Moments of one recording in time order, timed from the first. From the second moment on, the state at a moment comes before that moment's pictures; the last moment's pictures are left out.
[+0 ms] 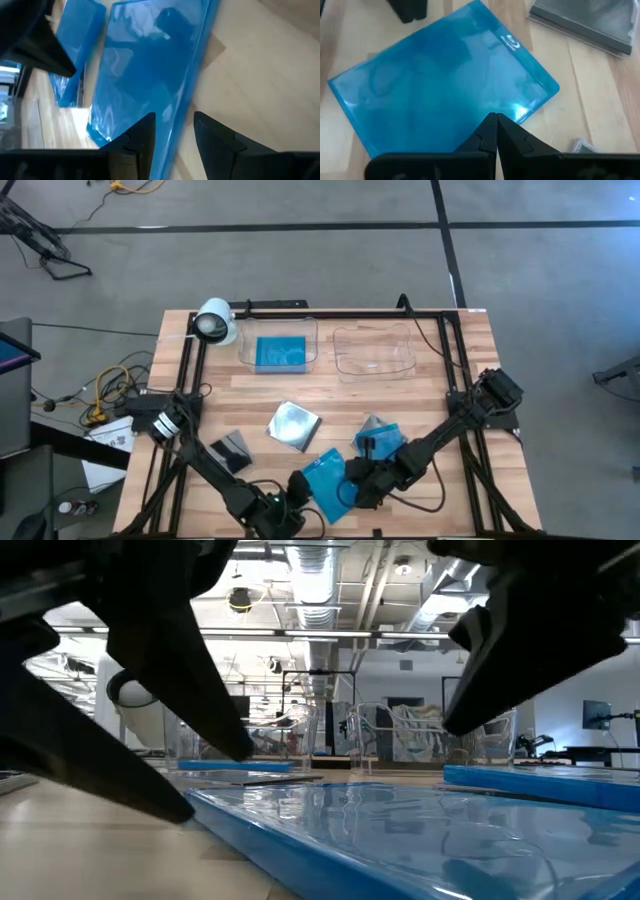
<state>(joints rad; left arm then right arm) -0.79 2.15 1.36 -0.25 -0.72 0.20 0.62 1.87 1.14 -0.31 0.41 0.51</state>
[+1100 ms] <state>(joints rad) -0.72 2.18 1.40 -0.31 -0.66 0.42 0.54 1.92 1.14 -0.30 0.24 0.65</state>
